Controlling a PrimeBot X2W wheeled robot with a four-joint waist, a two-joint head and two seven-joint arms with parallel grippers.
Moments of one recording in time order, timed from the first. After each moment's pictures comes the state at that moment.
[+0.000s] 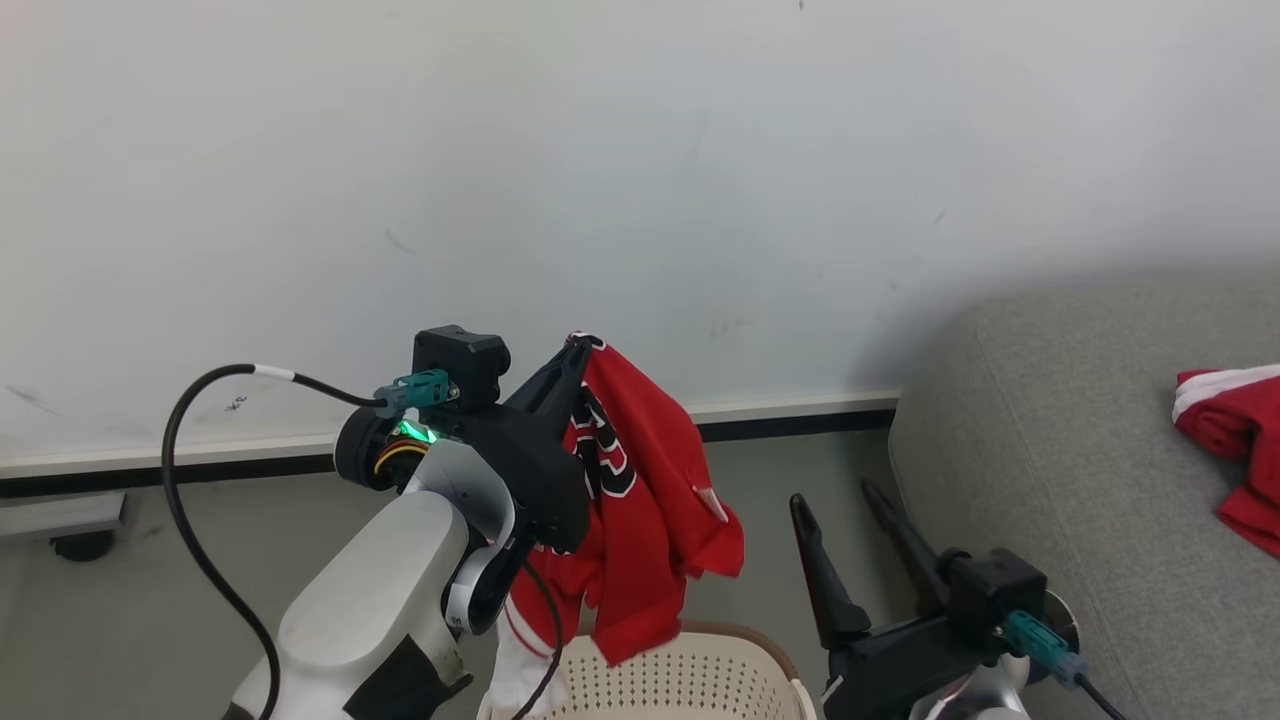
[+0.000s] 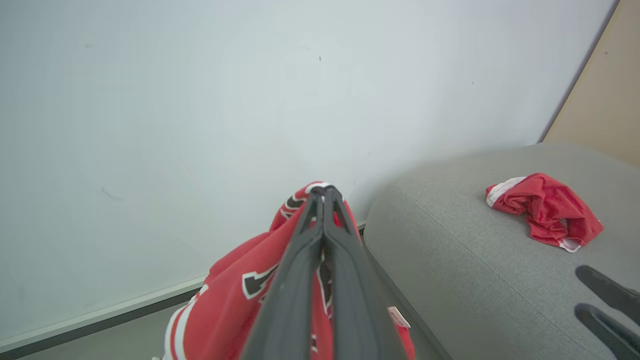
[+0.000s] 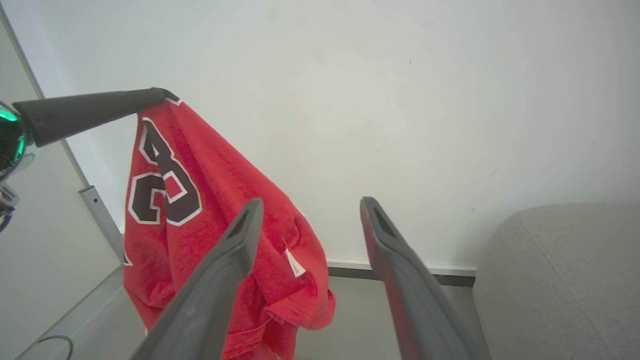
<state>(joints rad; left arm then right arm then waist) -0.78 0.13 -0.69 0.43 -0.65 0.10 0.03 -0.13 -0.05 0.34 0.11 0.14 0.13 -0.13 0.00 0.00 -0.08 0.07</state>
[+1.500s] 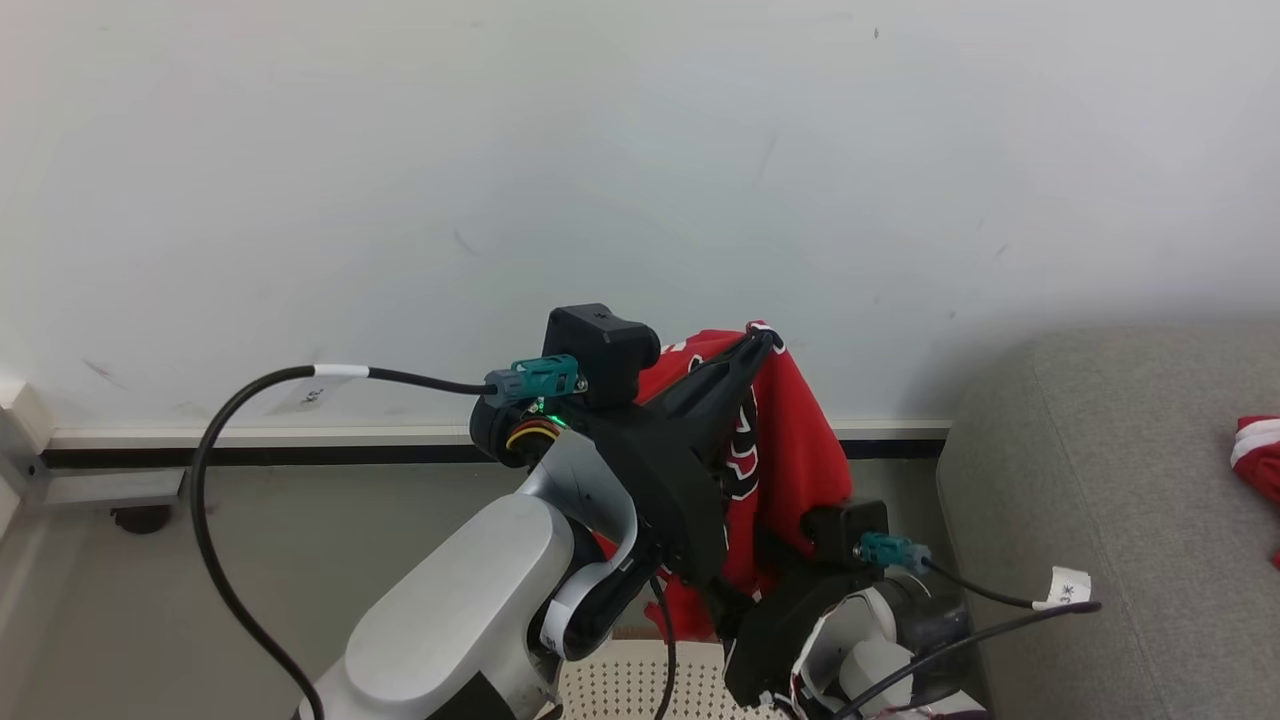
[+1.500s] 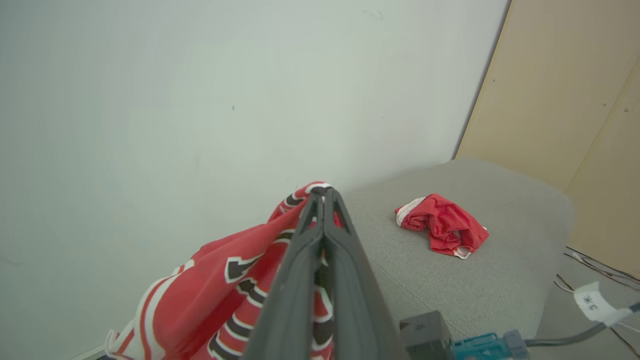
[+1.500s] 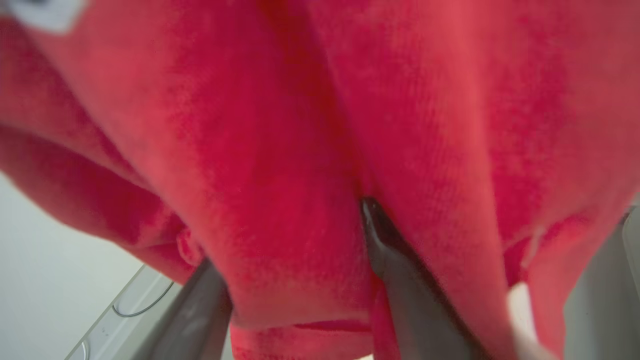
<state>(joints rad) -0.78 0.09 -0.77 0.09 -0.71 0.13 0.18 -0.51 -0.05 0.73 0.74 0.60 0.13 -0.16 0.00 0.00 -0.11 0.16</state>
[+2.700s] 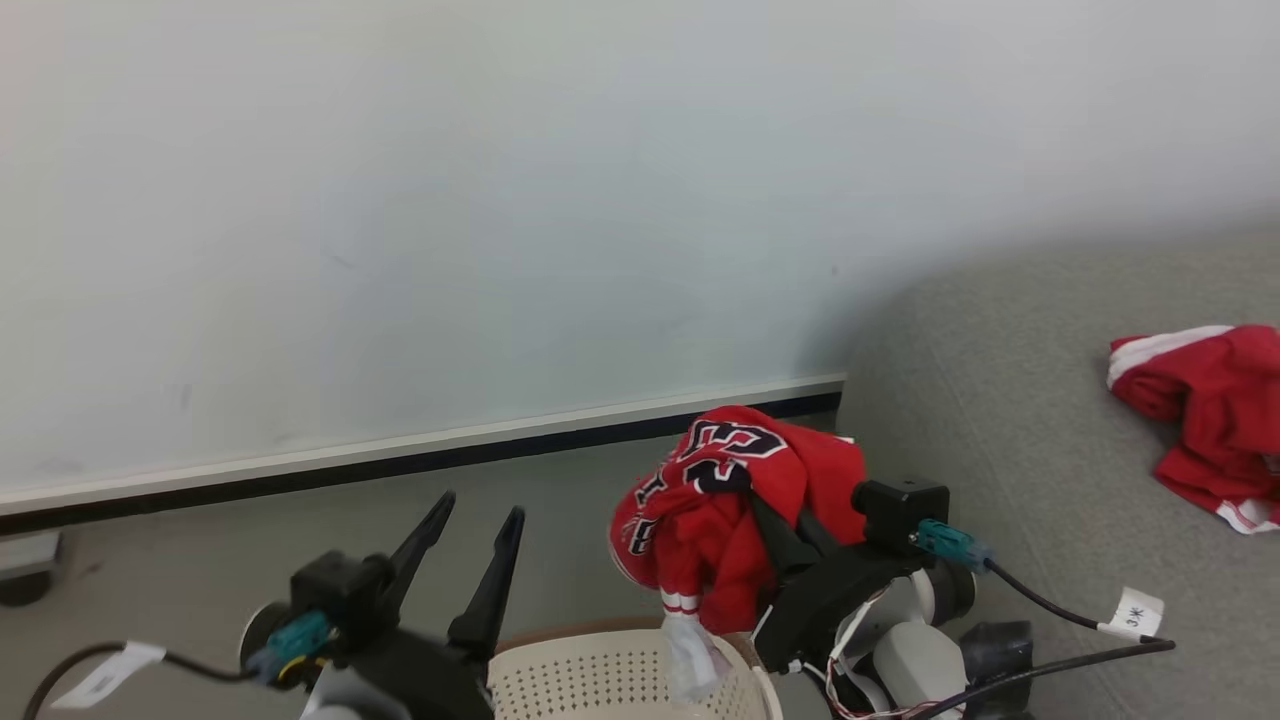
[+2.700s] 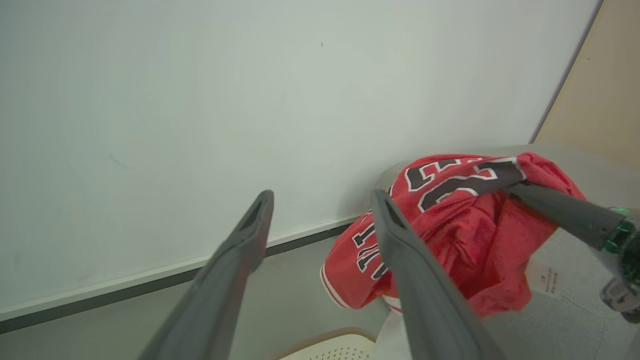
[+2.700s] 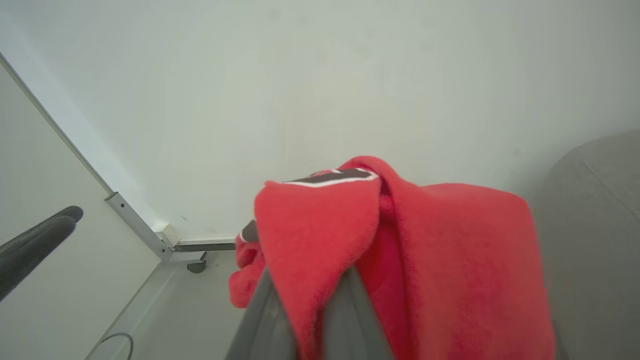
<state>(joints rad) -0.44 0.32 -0.69 0.20 -0.65 0.14 -0.23 -0.46 -0.05 0.57 0.58 0.48 0.13 -0.20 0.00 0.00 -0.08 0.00</state>
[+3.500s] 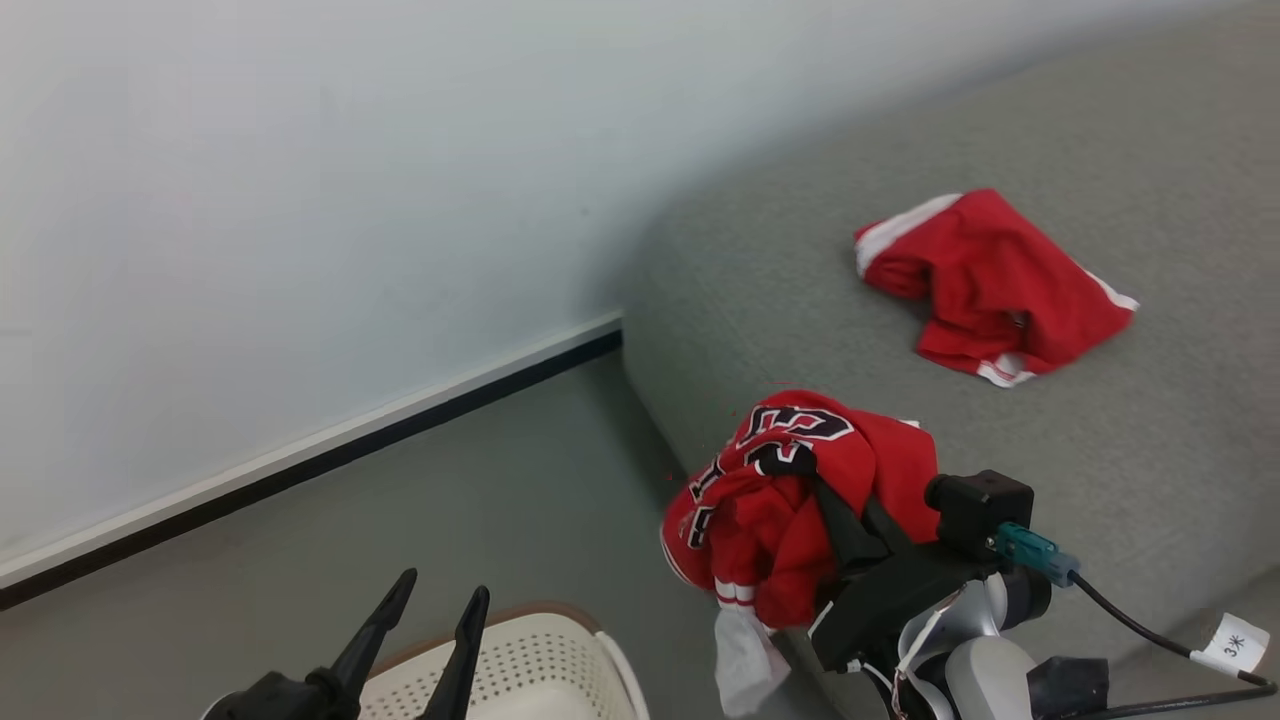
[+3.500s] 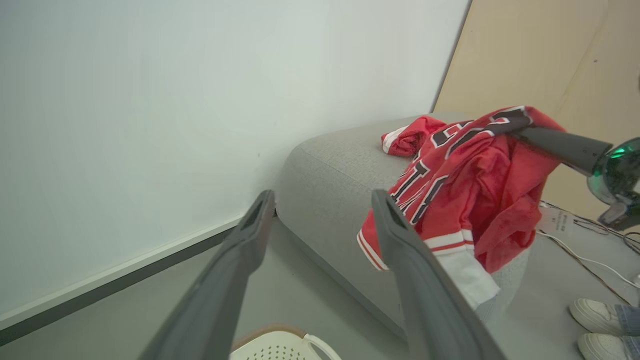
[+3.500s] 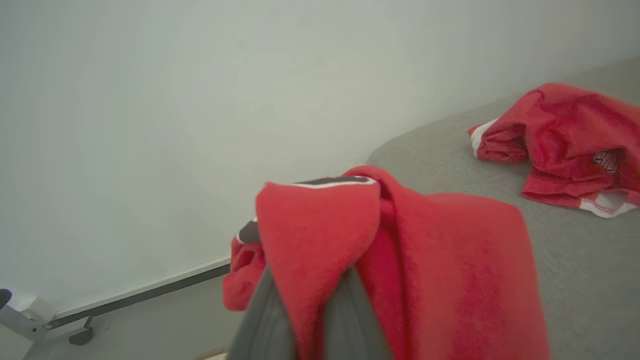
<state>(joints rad) -0.13 0.32 -0.44 0.00 -0.45 0.03 -0.26 -0.29 -0.05 0.36 0.24 0.31 0.13 -0.03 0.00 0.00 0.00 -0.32</state>
